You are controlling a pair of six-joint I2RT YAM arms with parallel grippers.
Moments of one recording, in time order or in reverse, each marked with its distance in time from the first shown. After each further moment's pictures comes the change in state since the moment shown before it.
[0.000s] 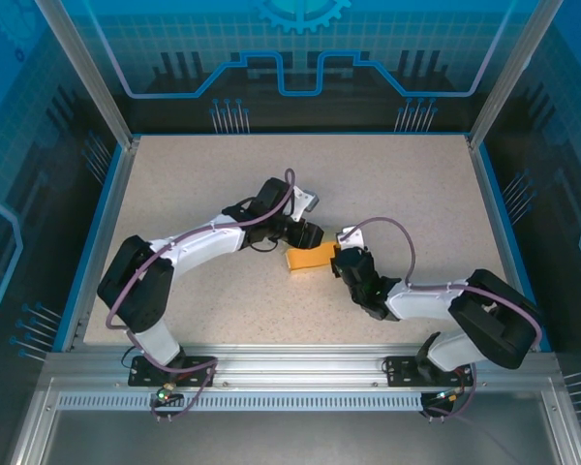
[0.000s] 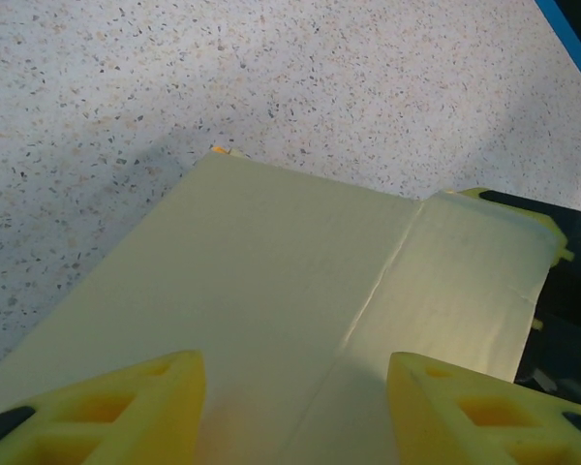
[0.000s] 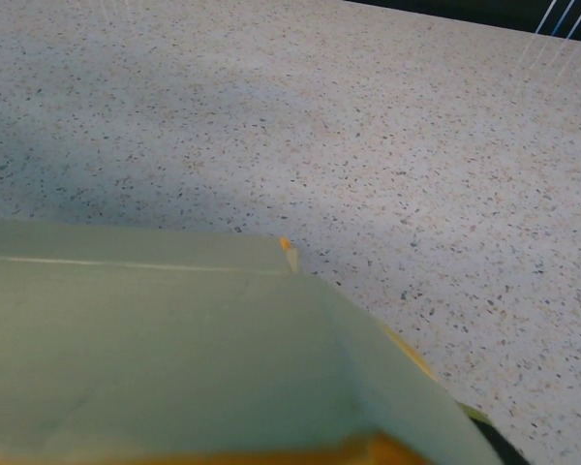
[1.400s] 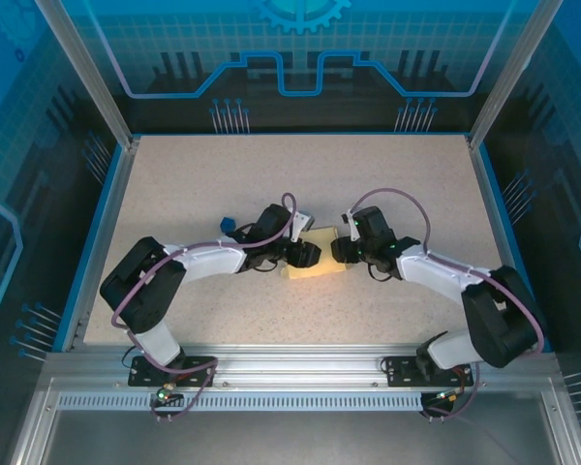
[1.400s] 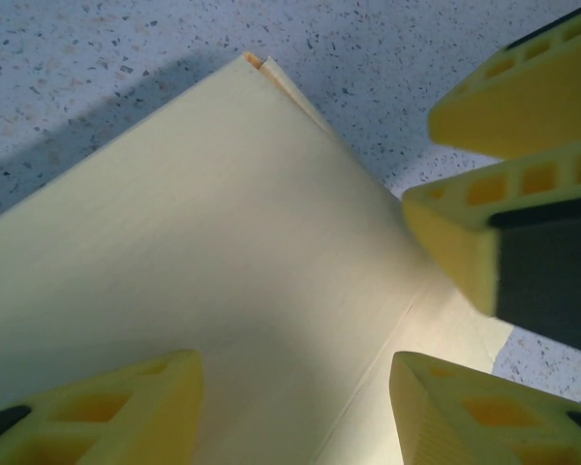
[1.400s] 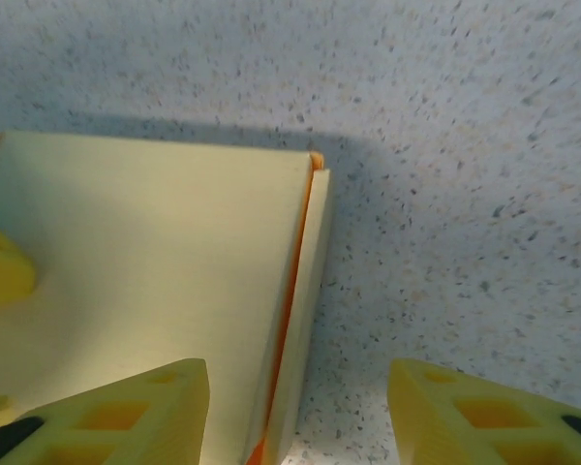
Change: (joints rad) left arm -0.044 0.004 -0.246 0.296 -0.076 -0.086; right arm -0.329 0.046 0.300 -0.589 -0.686 0.004
